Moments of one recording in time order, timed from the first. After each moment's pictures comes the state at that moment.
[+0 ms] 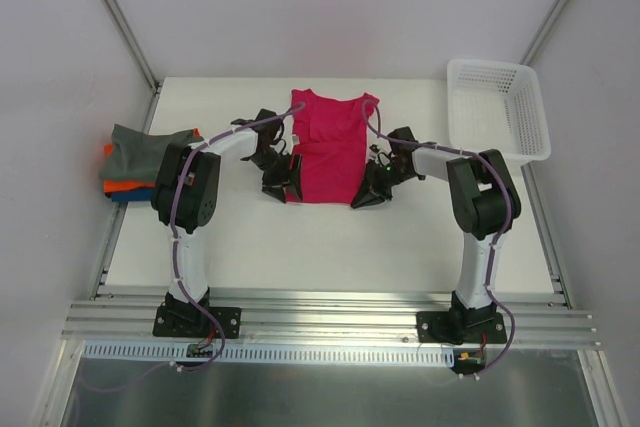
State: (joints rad) left arm -0.34 2.05 1.44 -0.79 0.52 -0.23; right arm 0.34 2.03 1.23 -0.47 -0.76 0.48
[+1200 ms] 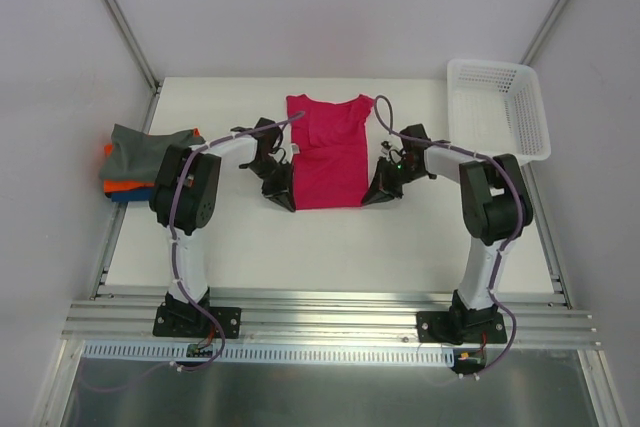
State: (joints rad) left arm -0.34 2.05 1.37 -0.75 0.57 -0.23; right arm 0.28 1.99 1.22 -0.50 -0.72 0.43
